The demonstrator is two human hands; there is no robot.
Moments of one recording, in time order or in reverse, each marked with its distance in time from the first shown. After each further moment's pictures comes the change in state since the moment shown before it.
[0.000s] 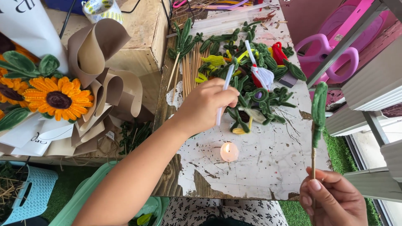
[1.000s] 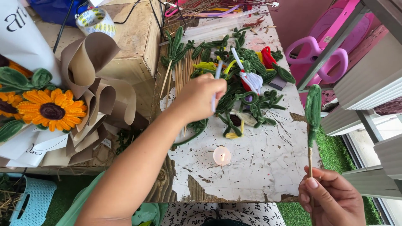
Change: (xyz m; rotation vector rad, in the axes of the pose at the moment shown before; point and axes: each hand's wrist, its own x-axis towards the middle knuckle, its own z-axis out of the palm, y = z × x) left_hand 0.035 -0.012 -0.008 -0.011 -0.390 -0.567; right_hand 0.008 -0.006 -0.008 0.017 -0.012 -0.041
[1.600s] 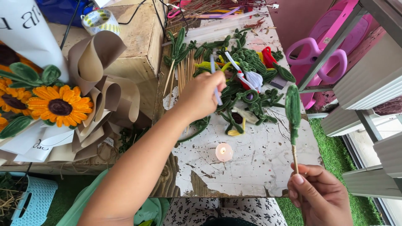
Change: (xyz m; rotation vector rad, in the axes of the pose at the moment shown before) left_hand -0.005 0.001 0.005 0.023 0.127 -0.013; right_hand -0.005 0.013 0.010 0.015 -0.023 0.055
